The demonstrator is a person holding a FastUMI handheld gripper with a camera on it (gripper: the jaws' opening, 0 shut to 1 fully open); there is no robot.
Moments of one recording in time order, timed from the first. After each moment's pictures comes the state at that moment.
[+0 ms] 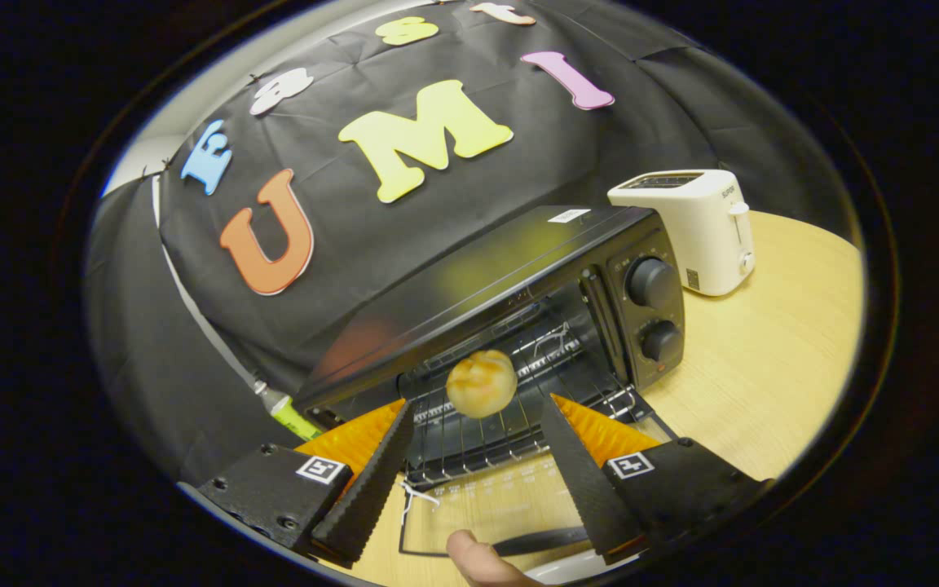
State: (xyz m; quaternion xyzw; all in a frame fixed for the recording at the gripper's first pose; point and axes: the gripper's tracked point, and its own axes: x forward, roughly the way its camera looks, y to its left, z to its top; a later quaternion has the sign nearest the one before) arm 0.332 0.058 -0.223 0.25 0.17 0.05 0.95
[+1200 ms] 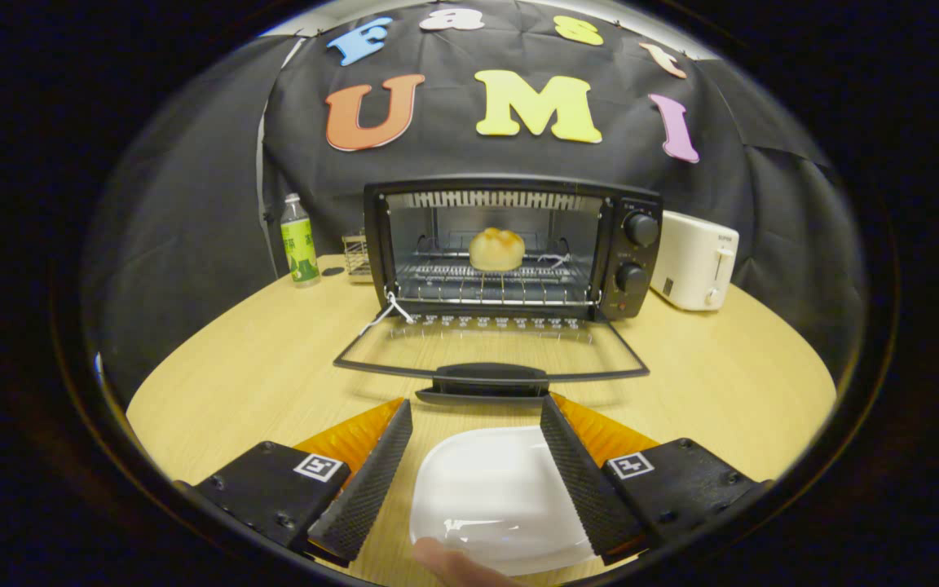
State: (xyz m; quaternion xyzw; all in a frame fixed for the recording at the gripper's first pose) arm 0.214 0.065 -0.336 0.00 0.23 0.07 0.97
